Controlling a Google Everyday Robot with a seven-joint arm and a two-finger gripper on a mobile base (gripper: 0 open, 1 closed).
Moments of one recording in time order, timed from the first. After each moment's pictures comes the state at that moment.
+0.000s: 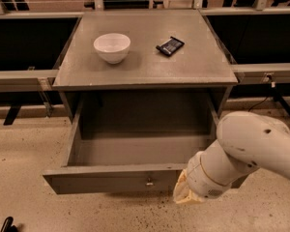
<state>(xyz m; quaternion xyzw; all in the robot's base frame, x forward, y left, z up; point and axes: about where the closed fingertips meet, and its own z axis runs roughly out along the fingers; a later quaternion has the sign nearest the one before) 0.360 -0.100 0.691 -0.71 0.68 0.14 0.14</state>
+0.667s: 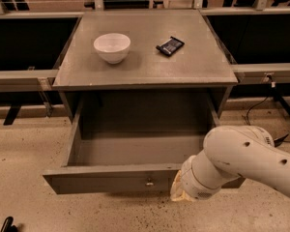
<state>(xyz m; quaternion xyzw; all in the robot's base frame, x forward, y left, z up) 0.380 -0.097 0.654 -0.70 0.69 0.10 0.15</state>
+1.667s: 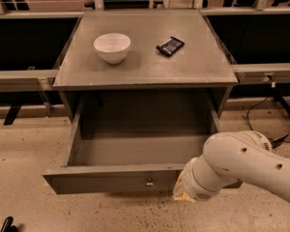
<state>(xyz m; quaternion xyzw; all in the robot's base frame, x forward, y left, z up) 0.389 -0.105 0.636 -0.66 0.73 0.08 0.14</state>
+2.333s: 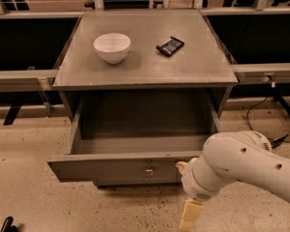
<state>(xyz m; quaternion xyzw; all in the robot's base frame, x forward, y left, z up) 0.389 -0.105 0.636 -0.66 0.73 0.08 0.14</state>
